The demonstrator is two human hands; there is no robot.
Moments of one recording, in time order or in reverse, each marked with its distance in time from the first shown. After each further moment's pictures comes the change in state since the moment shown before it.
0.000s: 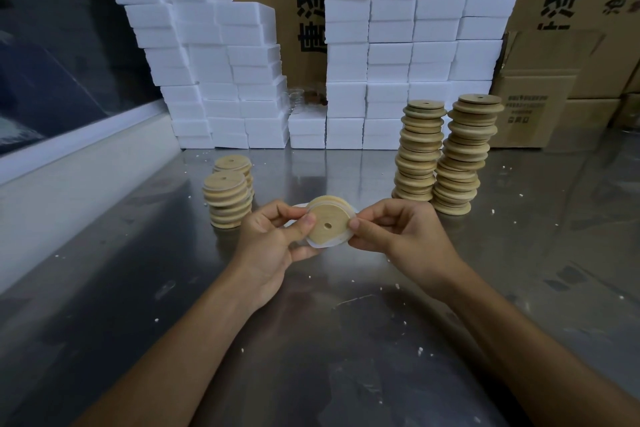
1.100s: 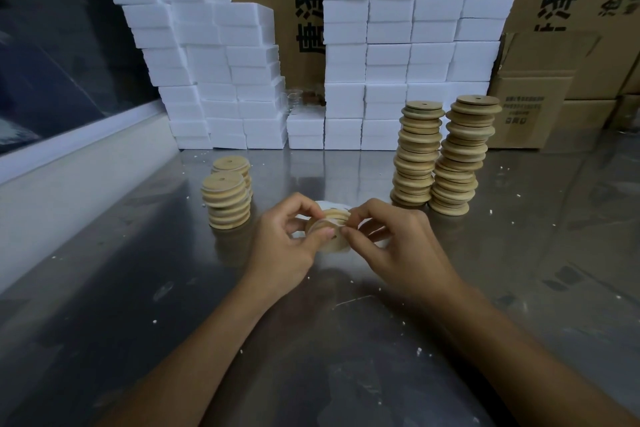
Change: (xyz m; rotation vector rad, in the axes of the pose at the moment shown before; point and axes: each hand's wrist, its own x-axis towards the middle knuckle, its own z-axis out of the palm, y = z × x) left_hand 0.001 -0.008 0.004 0.647 -0.068 0.515; right_hand -0.005 0.007 -0.002 -0.724 -0.001 -0.452
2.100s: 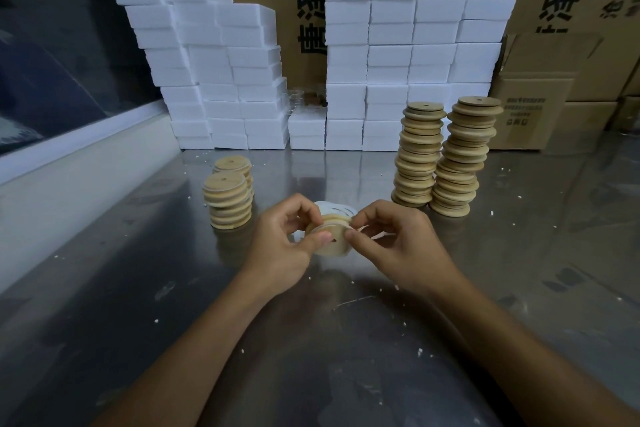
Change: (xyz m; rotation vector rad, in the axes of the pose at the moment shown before) left_hand 0.002 -0.003 -0.005 -0.042 -0.062 -0.044; right_hand 0.003 0.012 0.003 0.238 -0.002 0.142
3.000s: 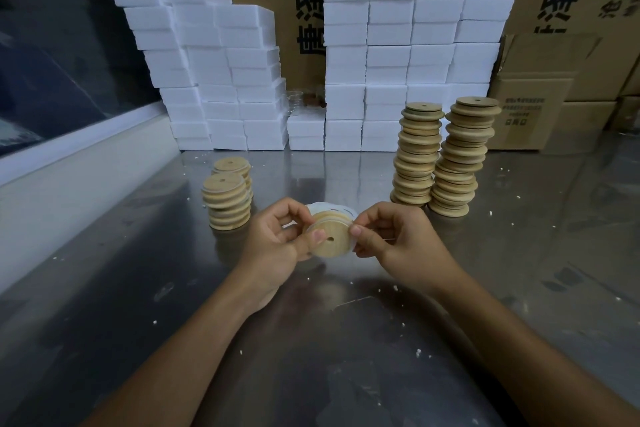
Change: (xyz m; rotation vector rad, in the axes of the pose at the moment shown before) left_hand -0.006 0.006 -0.002 -0.349 -0.001 -0.259; right_hand 0.001 -0.003 -0.005 0.131 -0.071 0.174
